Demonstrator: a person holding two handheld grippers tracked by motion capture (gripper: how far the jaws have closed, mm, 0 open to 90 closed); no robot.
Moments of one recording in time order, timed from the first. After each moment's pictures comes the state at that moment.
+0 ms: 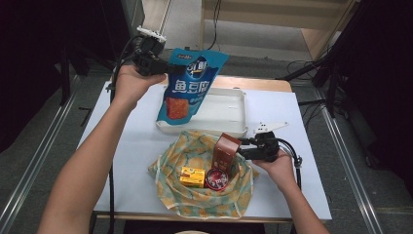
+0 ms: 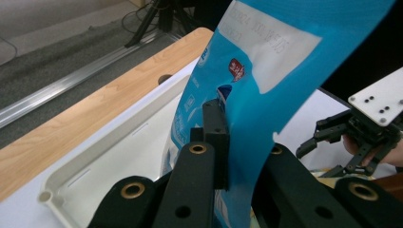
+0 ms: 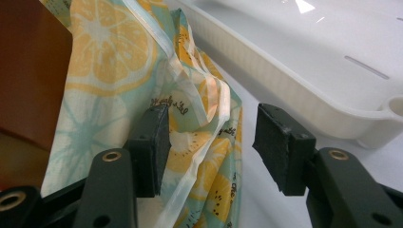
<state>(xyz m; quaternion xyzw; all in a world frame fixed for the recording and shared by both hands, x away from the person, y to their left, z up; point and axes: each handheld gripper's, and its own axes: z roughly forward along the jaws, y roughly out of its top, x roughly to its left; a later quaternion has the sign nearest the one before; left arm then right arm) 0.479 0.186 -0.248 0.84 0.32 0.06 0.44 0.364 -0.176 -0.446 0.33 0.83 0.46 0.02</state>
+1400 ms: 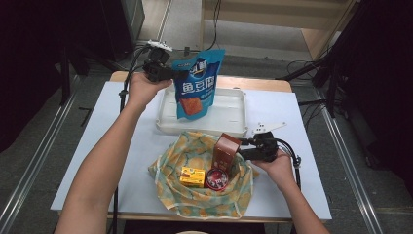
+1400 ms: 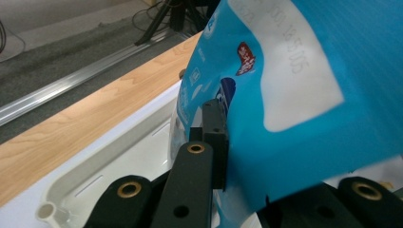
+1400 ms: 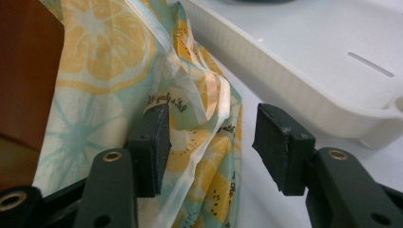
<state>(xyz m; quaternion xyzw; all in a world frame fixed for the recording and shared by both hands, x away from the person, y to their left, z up) 0.514 0.189 -0.309 0.82 0.34 0.06 0.45 0.365 -0.173 -0.449 0.32 0.83 0.45 0.02</state>
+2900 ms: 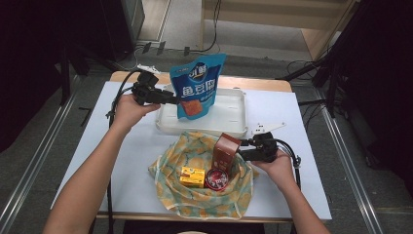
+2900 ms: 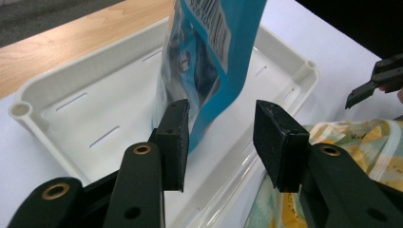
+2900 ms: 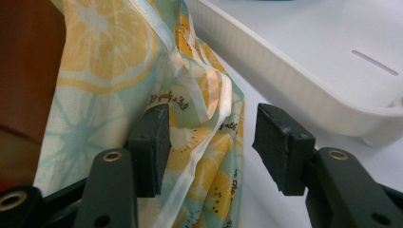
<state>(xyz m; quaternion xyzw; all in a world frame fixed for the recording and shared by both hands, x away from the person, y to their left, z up) 0.473 0.221 -0.353 0.84 0.36 0.03 0.40 0.364 -0.172 -0.449 0.32 0.84 0.45 0.02</state>
